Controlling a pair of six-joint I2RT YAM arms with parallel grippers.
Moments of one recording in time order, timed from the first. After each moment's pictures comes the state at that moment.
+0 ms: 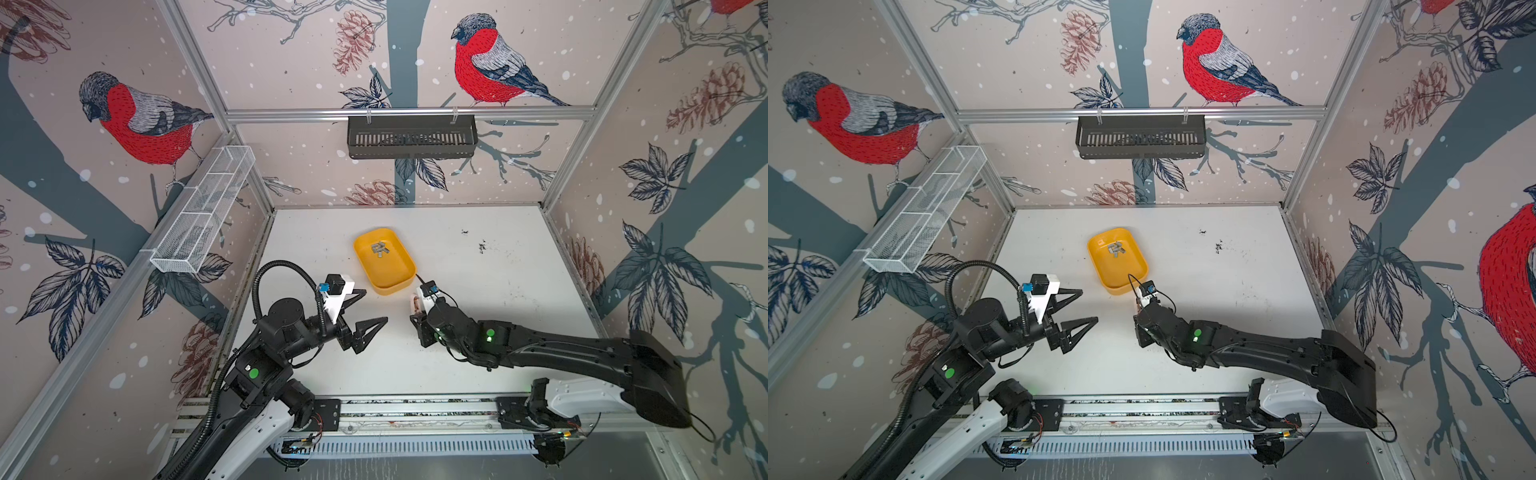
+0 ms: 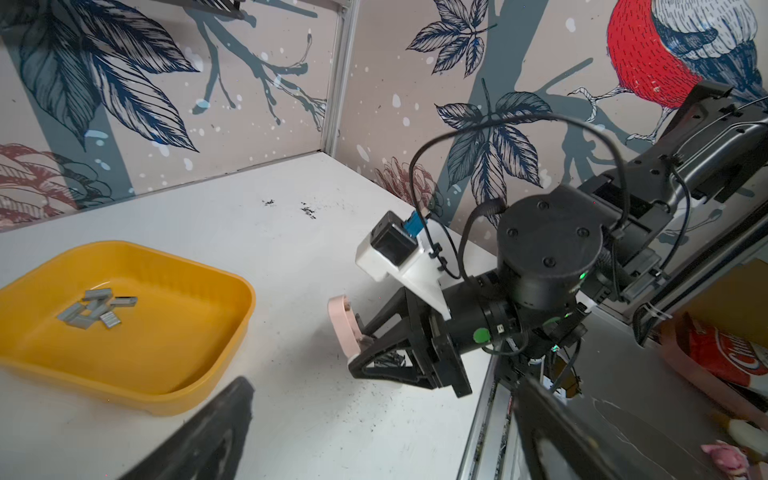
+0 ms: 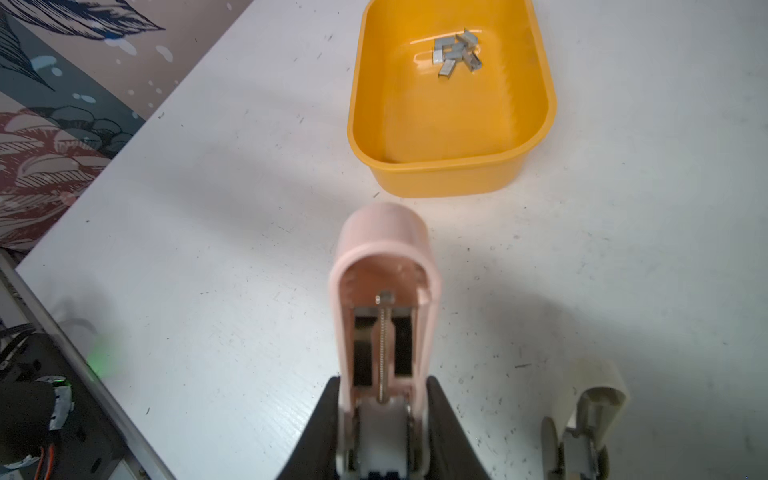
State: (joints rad) left arm -0.59 0.49 0.67 -0.35 0.45 -0.18; right arm 1.18 1.31 0.75 -0.15 0.31 0.58
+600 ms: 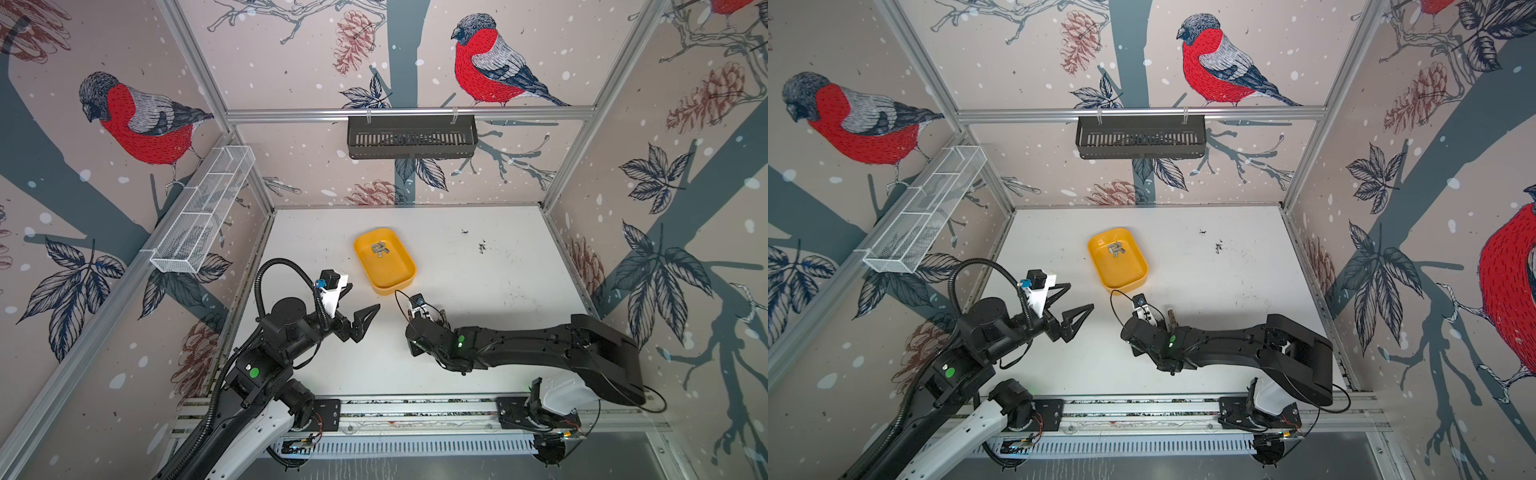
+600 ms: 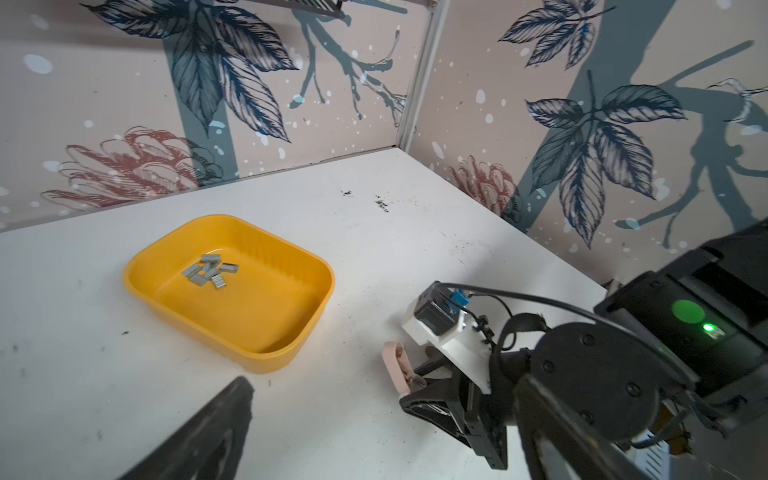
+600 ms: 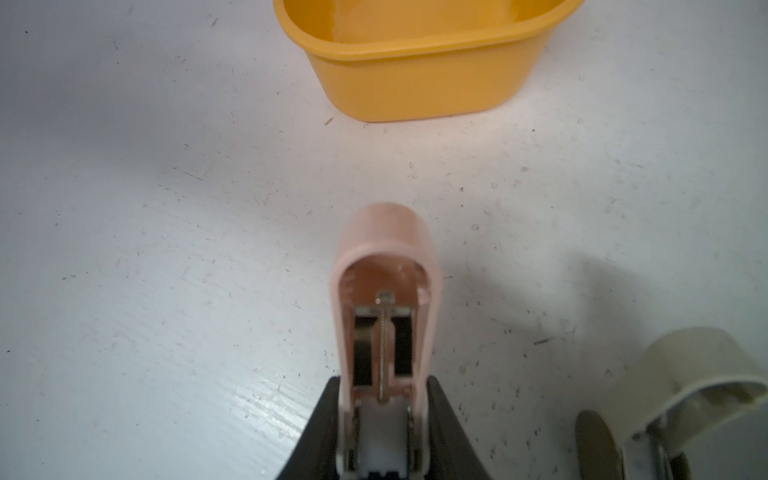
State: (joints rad) left arm -0.59 0.50 0.67 -0.41 0.21 -0.16; right arm 1.23 1.54 0.75 -0.10 0.42 0.66
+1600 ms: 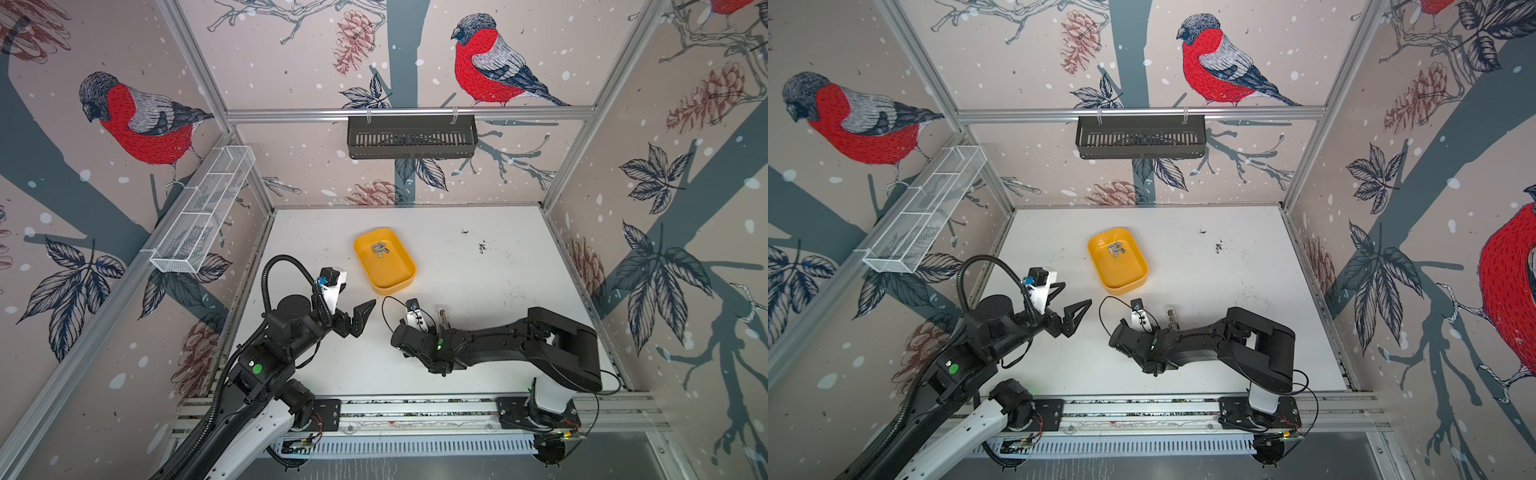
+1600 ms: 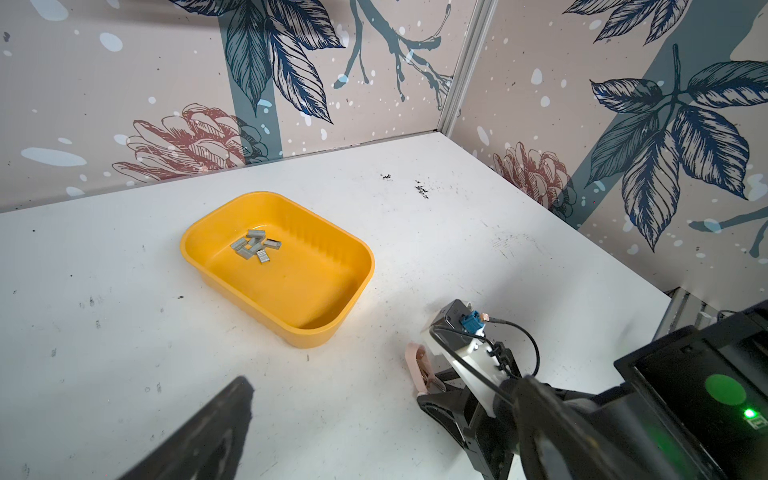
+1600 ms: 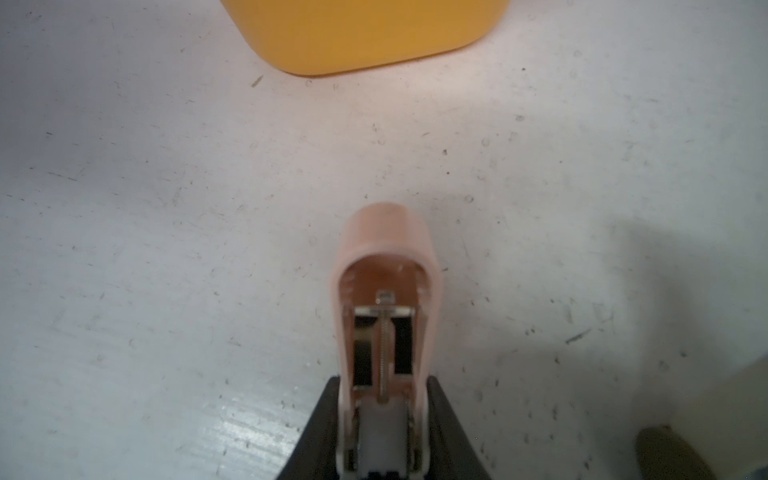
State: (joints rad) left arm -0.59 0.52 0.67 -0.44 0.13 -0.16; right arm 1.26 1.75 0.83 -0.11 0.52 0.81
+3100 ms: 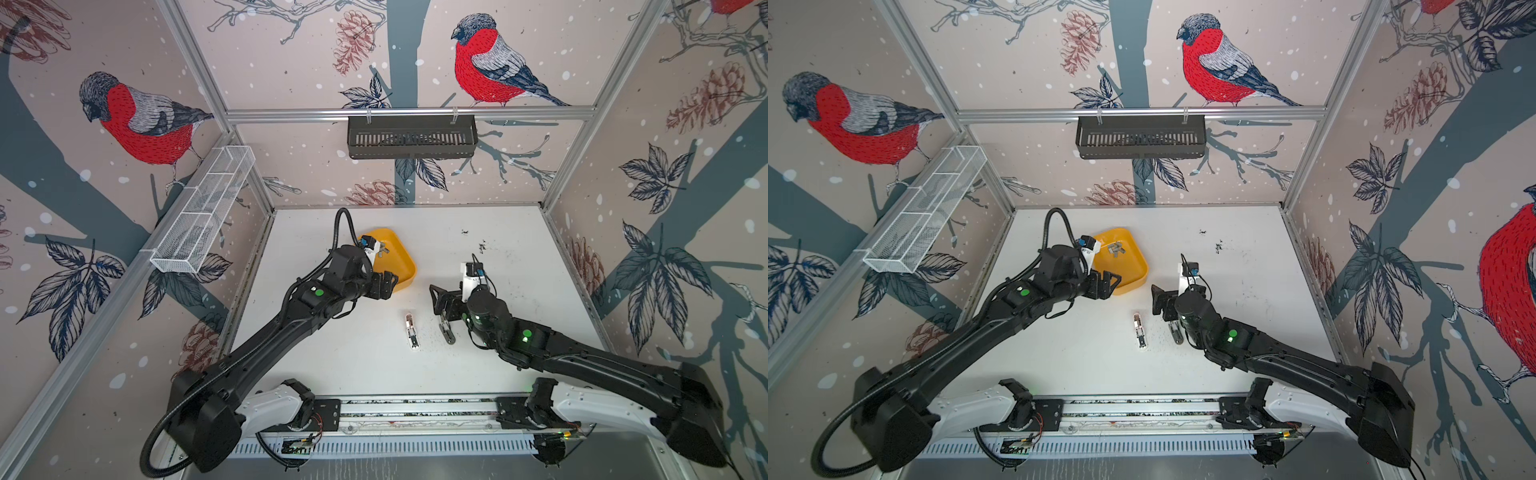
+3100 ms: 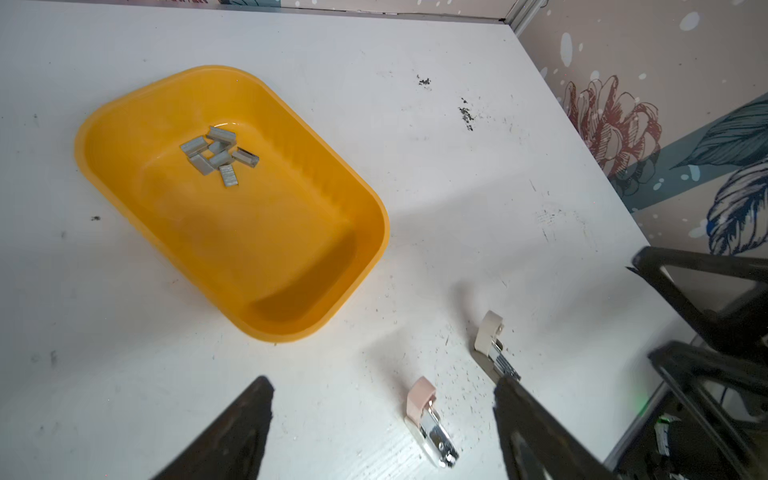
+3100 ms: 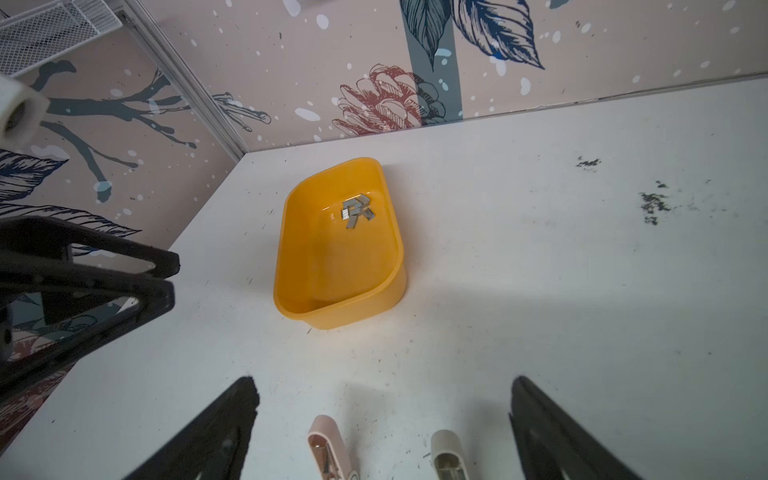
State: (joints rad) left arm -0.59 1.24 0.99 -0.41 0.13 -0.36; right arm 0.99 0.98 0.62 -0.04 0.47 0.53
